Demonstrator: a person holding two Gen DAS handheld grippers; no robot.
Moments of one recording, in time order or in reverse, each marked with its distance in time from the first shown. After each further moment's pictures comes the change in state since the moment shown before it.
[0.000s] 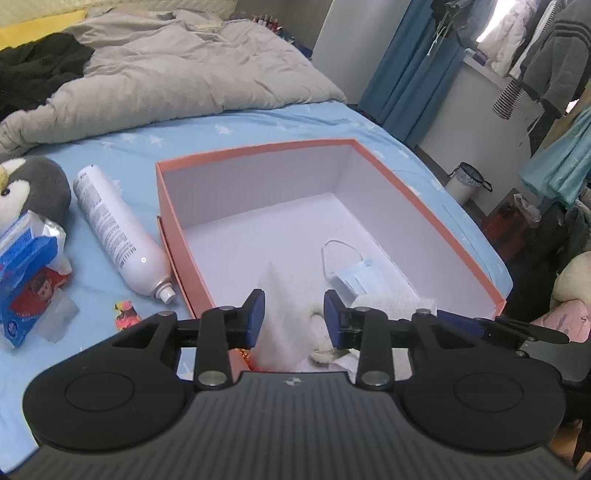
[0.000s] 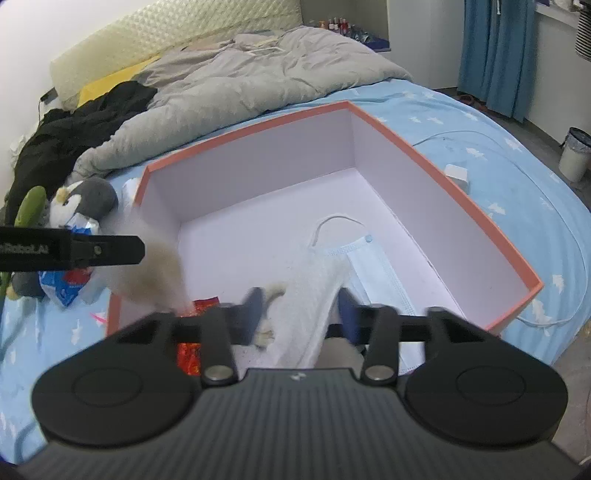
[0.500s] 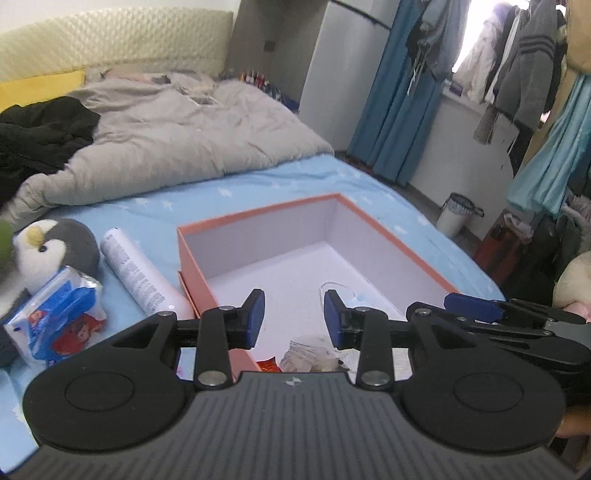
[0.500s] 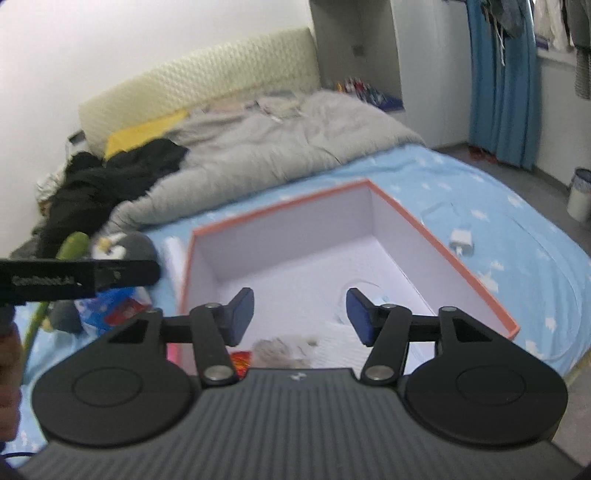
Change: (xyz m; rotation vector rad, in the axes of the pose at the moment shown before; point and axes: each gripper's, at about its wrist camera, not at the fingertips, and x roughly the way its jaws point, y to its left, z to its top) left arm -0.087 -0.004 -0.012 0.073 -0.186 0.005; right arm -0.071 0.019 0.008 -0.023 -0.213 0.076
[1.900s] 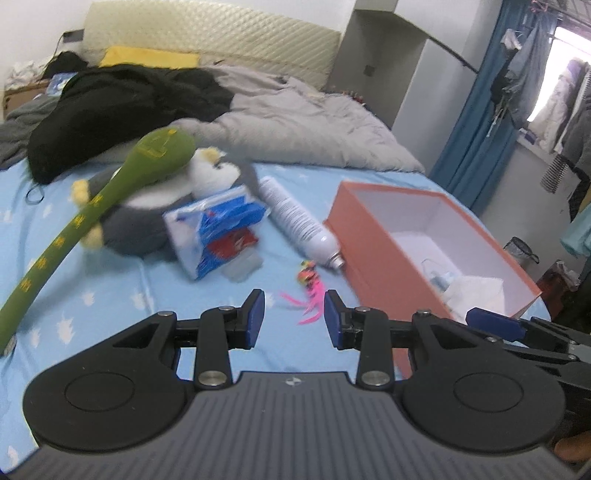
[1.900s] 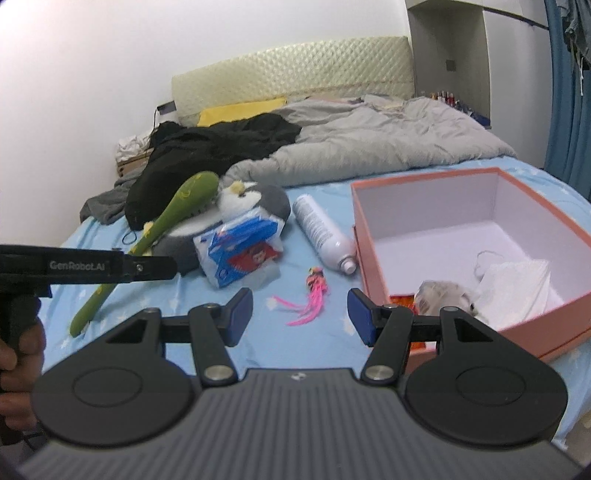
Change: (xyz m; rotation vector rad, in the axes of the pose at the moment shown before) left arm -0.137 0.124 -0.134 -0.204 -0.058 0.207; right arm -0.030 0.135 -0.089 -0.150 0.002 0.200
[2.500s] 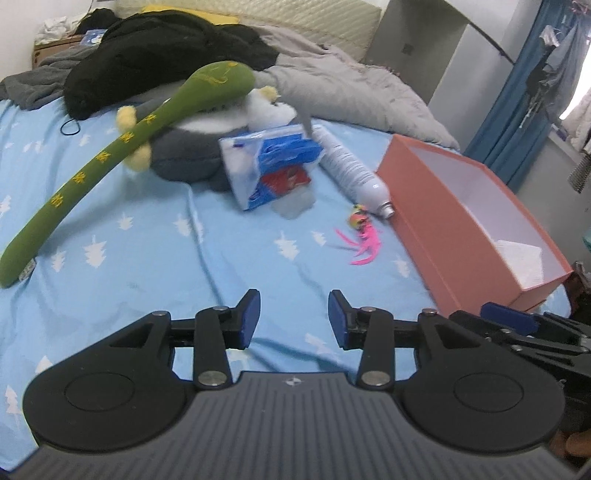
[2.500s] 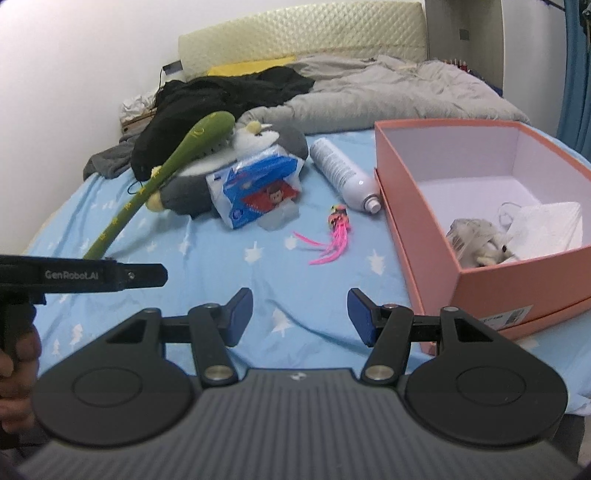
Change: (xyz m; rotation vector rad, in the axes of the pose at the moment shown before) left arm 0.013 0.047 -0.052 -0.083 0.091 0.078; right arm 0.022 0.025 -0.040 -0.023 0.123 0.012
